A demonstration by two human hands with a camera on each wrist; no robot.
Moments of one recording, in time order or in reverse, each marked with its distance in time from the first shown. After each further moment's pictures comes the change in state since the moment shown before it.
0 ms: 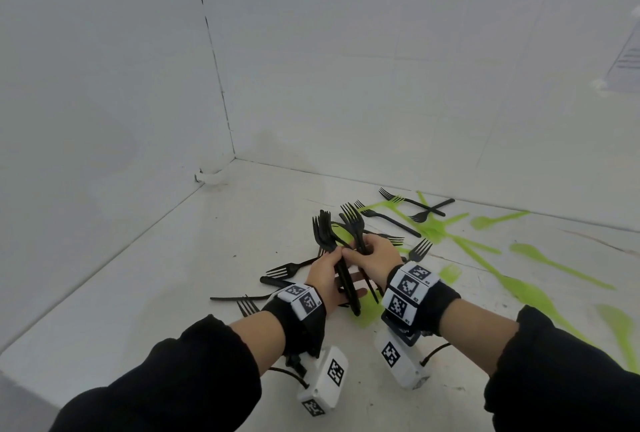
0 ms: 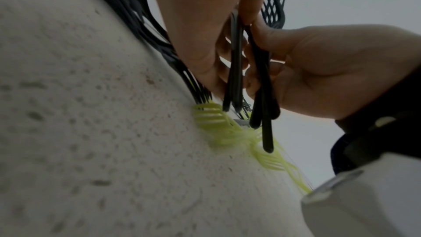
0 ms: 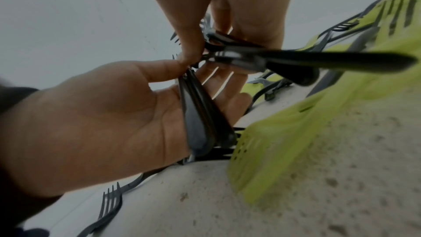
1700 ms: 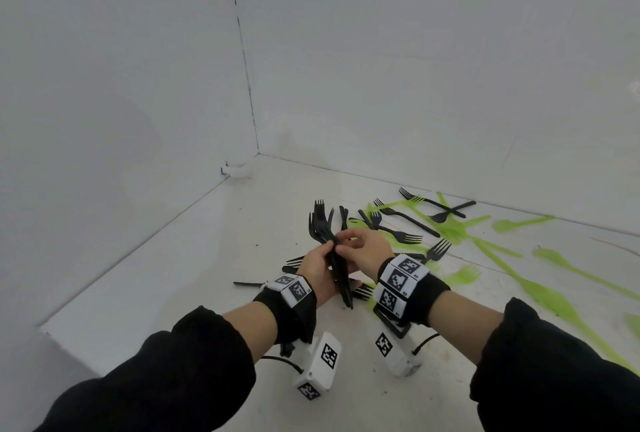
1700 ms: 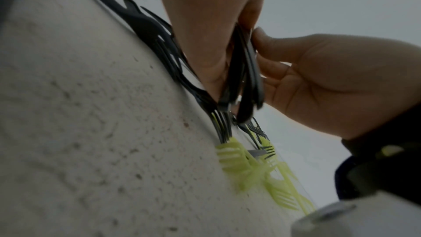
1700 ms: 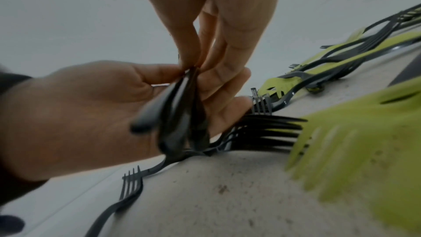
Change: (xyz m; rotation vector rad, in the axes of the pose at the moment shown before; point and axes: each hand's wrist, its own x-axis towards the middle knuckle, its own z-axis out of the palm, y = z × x) left_hand -0.007 0.012 -0.035 -0.138 -0.055 -0.033; right_hand -0.008 -0.030 0.031 0.026 -0.121 0.011
